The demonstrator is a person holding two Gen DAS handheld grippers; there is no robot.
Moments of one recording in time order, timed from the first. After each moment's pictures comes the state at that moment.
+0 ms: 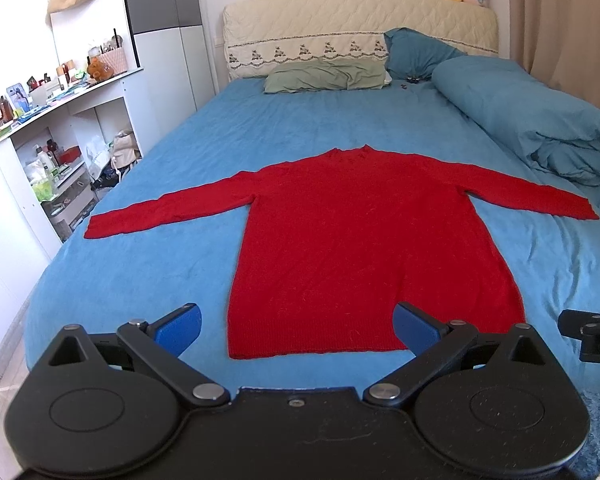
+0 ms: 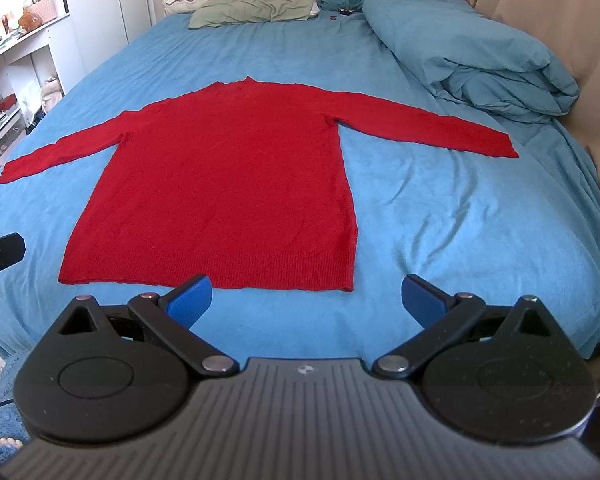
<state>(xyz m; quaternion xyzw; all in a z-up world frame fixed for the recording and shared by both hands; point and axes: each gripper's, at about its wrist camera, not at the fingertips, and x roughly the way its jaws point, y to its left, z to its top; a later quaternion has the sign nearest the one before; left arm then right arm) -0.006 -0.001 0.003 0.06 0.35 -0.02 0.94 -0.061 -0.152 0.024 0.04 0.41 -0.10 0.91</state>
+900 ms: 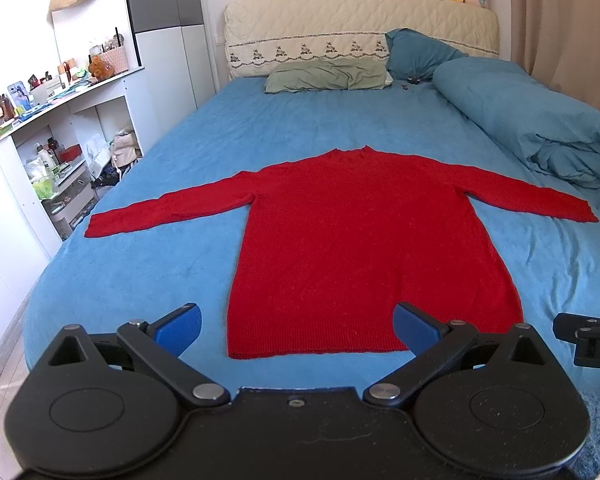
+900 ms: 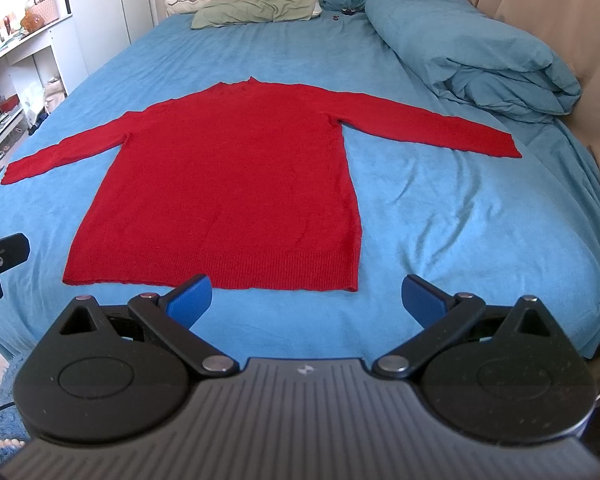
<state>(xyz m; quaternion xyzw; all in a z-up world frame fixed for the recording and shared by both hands) -0.007 -0.001 0.004 0.06 0.35 -0.02 0.94 -0.061 -0.149 0.027 0.04 0.41 -0.10 0.91</state>
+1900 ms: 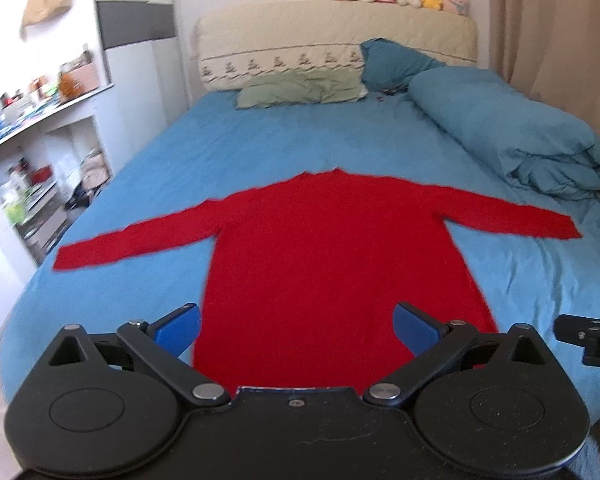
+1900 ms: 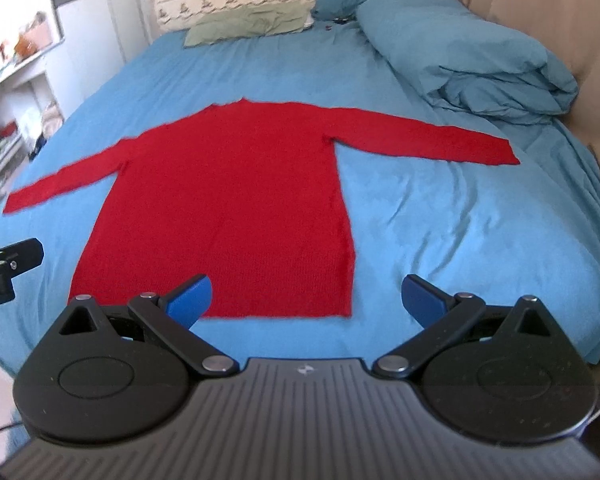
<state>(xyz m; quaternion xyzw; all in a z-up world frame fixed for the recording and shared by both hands) 0.053 -0.034 0.022 0.06 0.33 -0.06 0.94 -0.039 -0.180 0.042 0.07 0.39 -0.11 0.91</state>
